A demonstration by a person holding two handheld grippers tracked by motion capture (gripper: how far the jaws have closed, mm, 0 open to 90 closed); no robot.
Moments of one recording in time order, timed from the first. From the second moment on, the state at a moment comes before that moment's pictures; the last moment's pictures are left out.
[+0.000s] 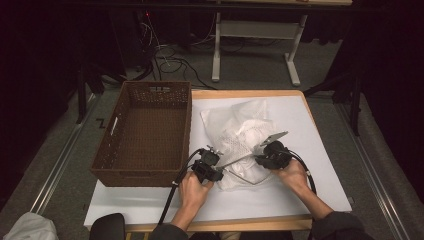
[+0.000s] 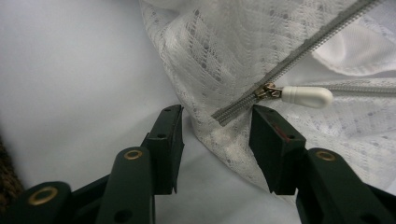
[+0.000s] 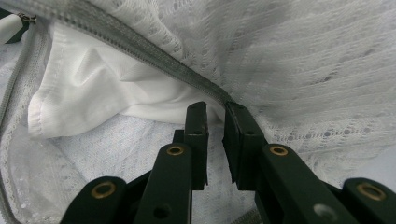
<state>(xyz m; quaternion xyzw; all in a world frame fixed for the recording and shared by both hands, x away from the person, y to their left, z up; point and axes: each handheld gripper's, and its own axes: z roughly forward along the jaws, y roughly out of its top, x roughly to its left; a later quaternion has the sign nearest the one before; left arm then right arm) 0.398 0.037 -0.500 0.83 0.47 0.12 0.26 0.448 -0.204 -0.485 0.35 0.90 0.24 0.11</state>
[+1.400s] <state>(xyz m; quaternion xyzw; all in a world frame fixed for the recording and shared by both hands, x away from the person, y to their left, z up) 0.388 0.047 -0.505 0.85 0.41 0.13 0.30 0.392 -0.208 -0.458 0.31 0.88 0.33 0.11</state>
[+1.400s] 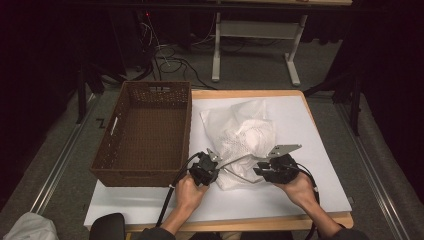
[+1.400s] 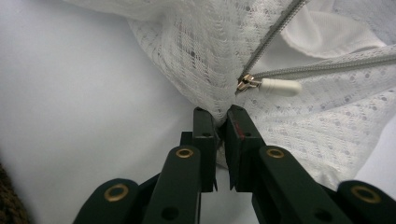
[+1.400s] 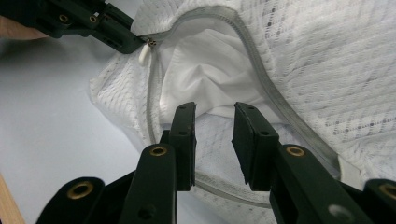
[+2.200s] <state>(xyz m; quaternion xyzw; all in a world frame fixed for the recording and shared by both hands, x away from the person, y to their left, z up) 0.388 0.048 -0.503 0.85 0.41 0.11 0.31 0.390 -0.175 -0.460 0.29 0.90 0.30 0.12</state>
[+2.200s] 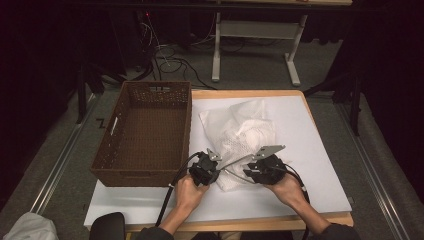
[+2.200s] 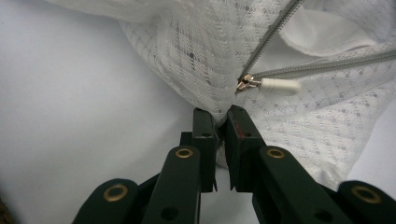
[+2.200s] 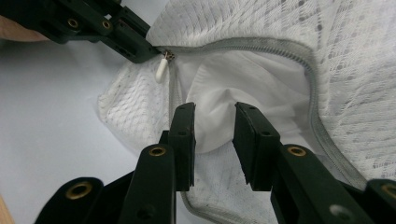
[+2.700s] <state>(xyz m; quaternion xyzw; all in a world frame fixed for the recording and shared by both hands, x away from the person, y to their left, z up) 0.386 0.051 -0.501 0.85 0.41 0.10 0.32 0.393 -0.162 -0.460 0.28 0.90 0.30 0.12</state>
